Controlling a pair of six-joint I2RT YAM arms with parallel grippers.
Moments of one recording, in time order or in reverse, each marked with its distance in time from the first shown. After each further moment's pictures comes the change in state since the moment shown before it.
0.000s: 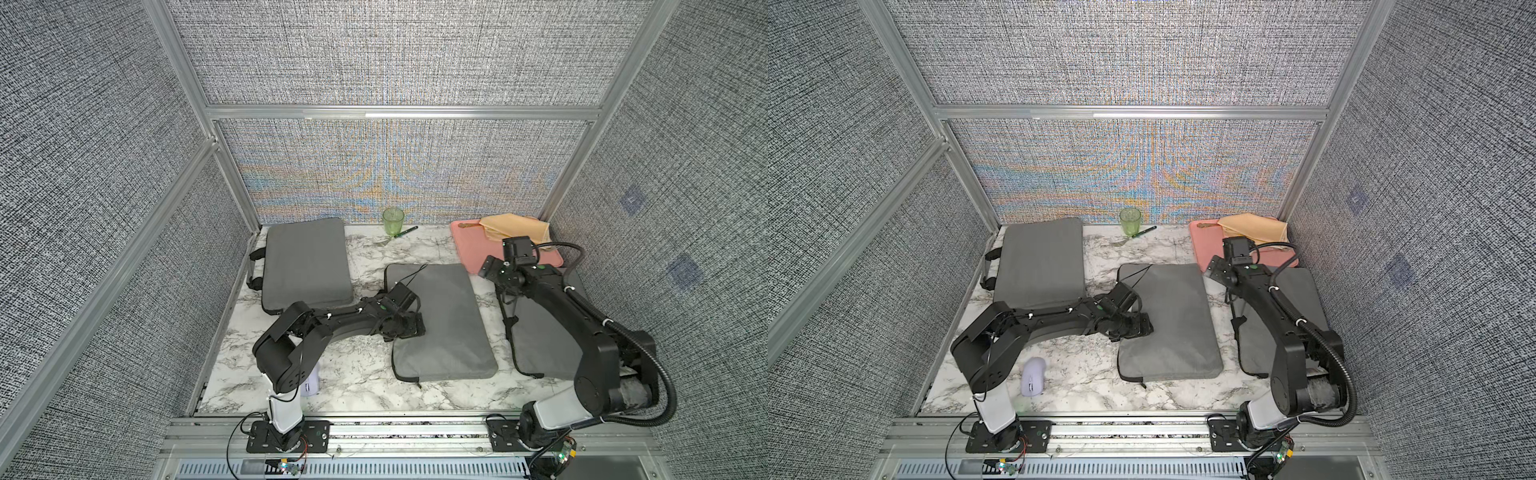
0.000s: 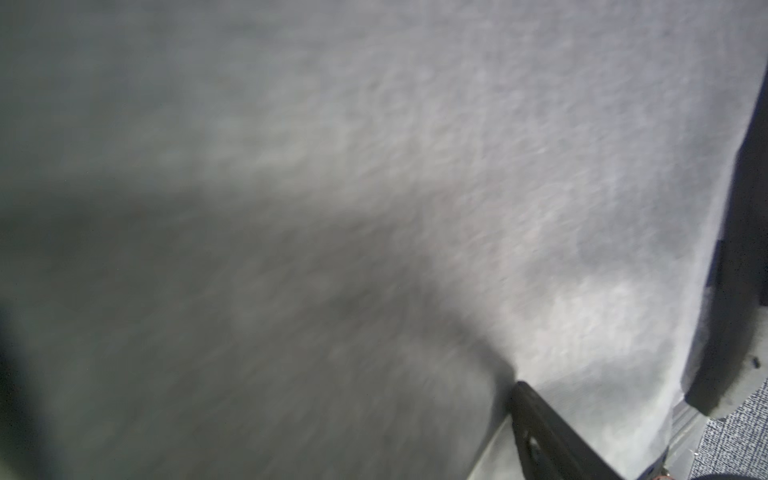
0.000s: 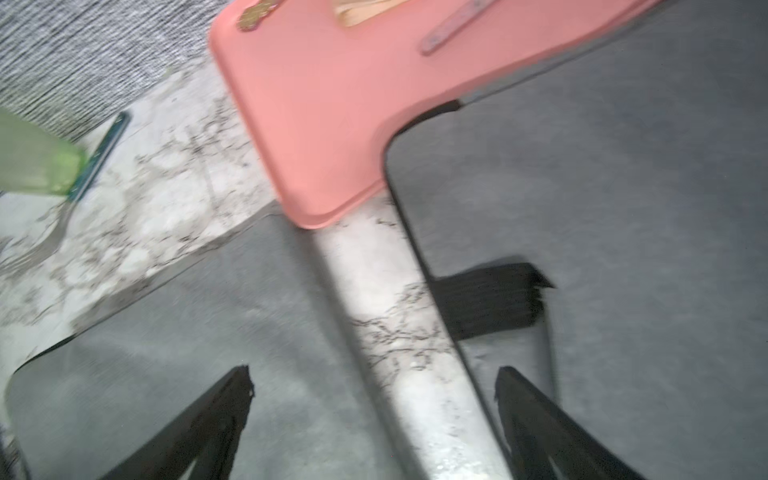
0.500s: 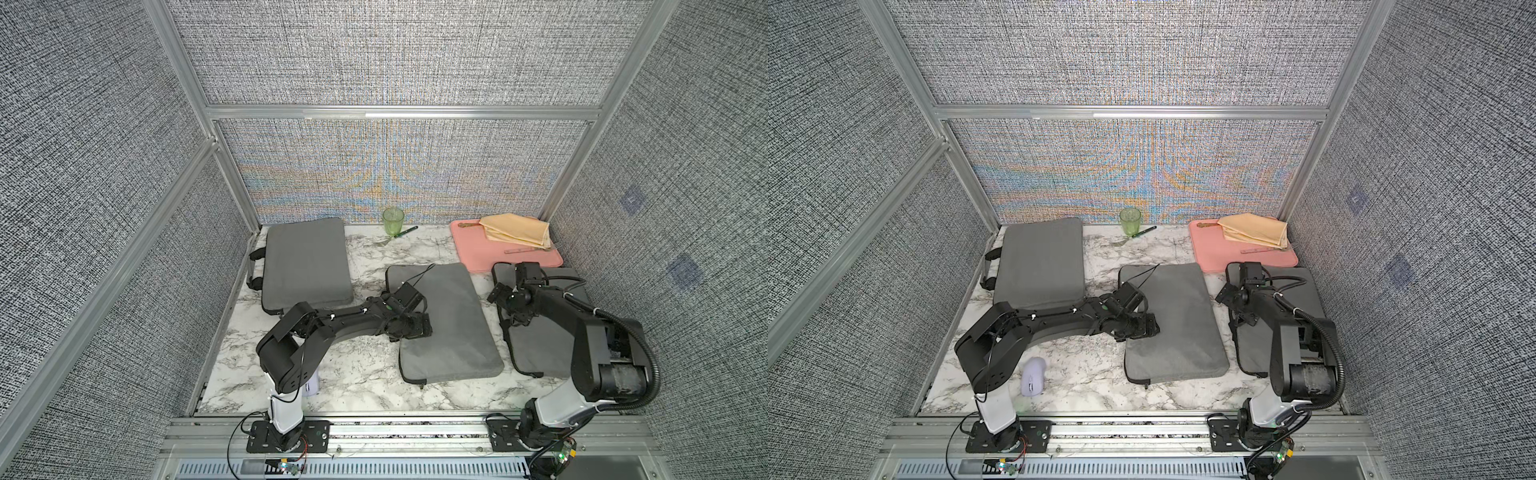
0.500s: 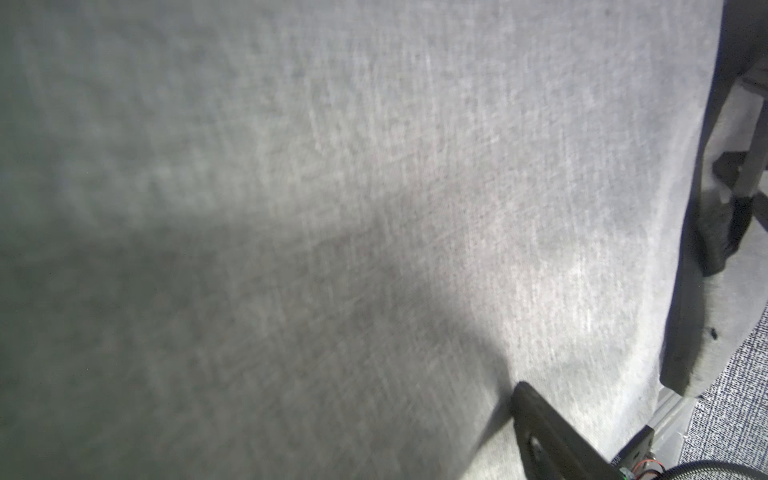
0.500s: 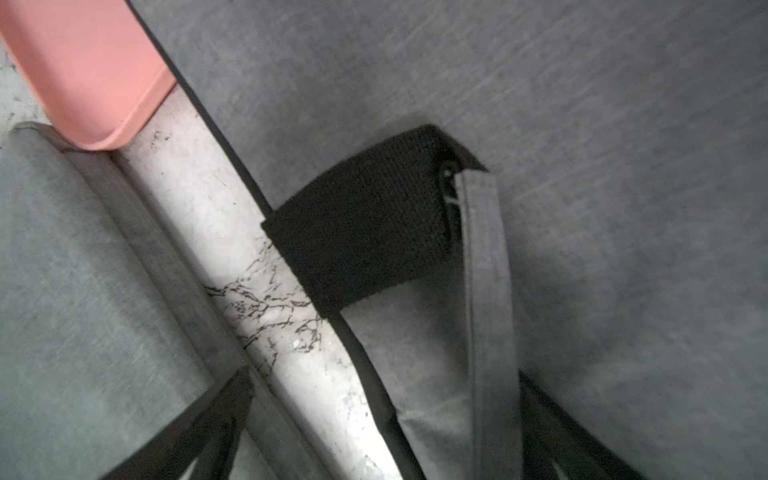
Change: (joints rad) left arm -0.027 -0.016 0.010 -0.011 0.000 -0.006; right arm -0.104 0.097 -0.224 0.152 -0.198 0.019
